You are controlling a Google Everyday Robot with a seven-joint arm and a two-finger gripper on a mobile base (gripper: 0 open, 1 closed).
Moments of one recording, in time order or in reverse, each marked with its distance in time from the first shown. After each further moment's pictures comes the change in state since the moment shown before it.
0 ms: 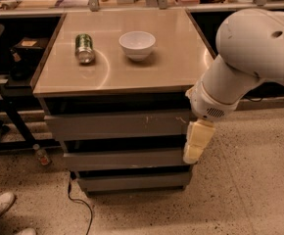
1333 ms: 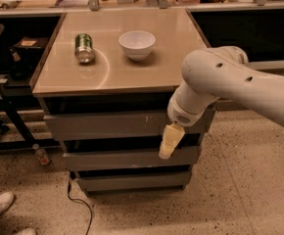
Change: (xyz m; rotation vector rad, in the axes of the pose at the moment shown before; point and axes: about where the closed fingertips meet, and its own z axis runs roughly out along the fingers) arm -0.018 -0.044 0.097 0.031 -0.019 0.094
